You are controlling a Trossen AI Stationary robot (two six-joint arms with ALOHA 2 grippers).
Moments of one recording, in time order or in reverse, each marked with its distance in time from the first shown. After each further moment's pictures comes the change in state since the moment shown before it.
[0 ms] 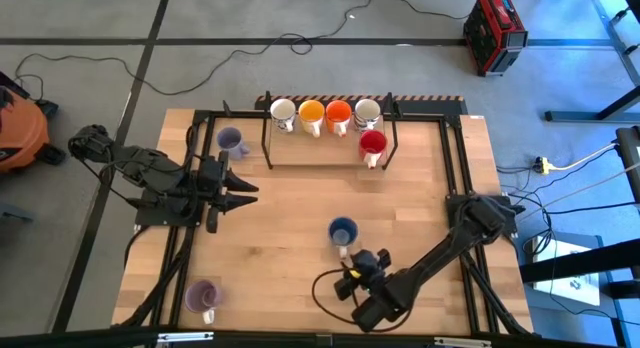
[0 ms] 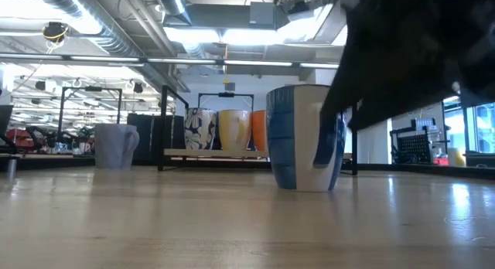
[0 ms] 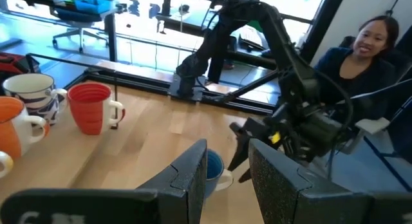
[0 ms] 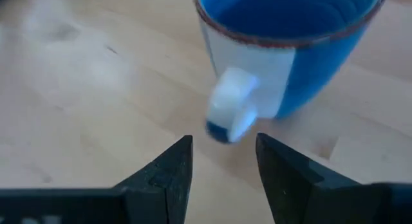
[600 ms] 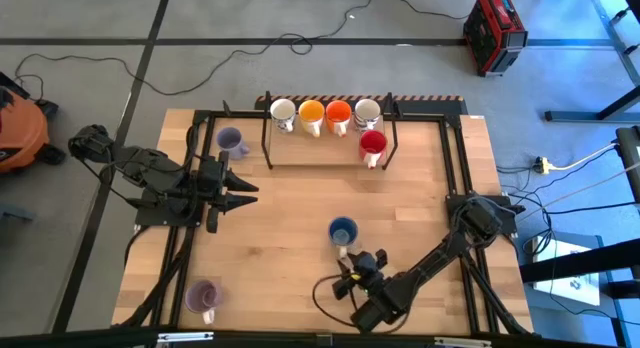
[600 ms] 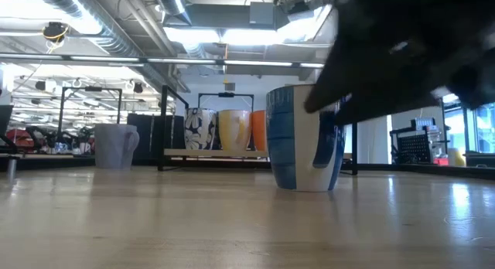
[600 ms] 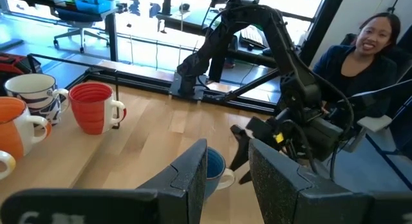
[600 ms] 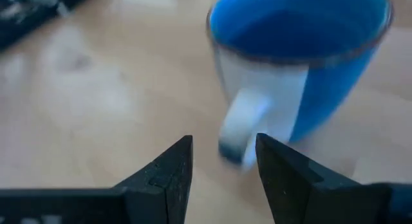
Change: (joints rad) left arm 0.000 0.000 0.000 -0.006 0.001 0.006; right arm 0.003 0.042 0.000 0.042 0.137 0.023
